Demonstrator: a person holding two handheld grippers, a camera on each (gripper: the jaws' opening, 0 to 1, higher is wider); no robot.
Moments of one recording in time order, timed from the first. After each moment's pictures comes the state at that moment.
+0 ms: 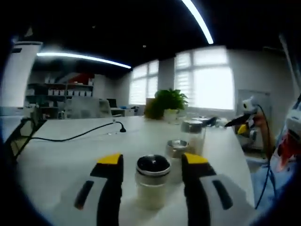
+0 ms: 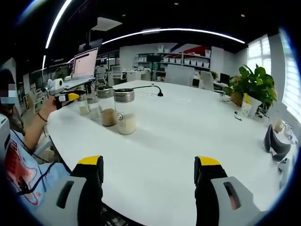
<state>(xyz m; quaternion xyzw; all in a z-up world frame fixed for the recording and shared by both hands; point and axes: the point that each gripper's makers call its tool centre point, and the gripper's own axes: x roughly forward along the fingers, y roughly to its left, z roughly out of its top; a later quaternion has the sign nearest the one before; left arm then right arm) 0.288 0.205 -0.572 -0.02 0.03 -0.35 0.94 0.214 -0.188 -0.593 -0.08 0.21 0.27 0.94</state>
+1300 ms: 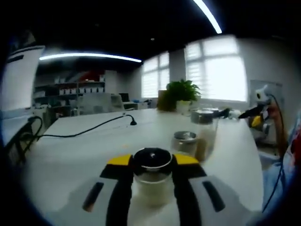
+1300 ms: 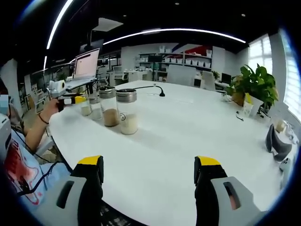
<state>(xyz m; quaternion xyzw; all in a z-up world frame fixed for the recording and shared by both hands) 0.290 0.199 -0.589 0.01 0.05 -0.27 0.96 0.212 -0.185 -0.593 -0.08 0.21 0.27 0.93</state>
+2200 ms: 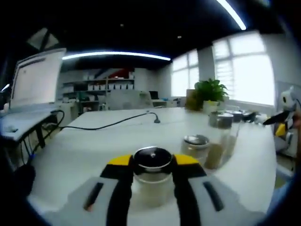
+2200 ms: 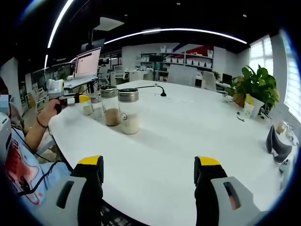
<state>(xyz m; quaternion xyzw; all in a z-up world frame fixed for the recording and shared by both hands) 0.293 0.200 -0.590 0.00 0.07 -0.13 0.99 0.211 -0.181 -0.594 -0.08 0.22 0.28 0.93</state>
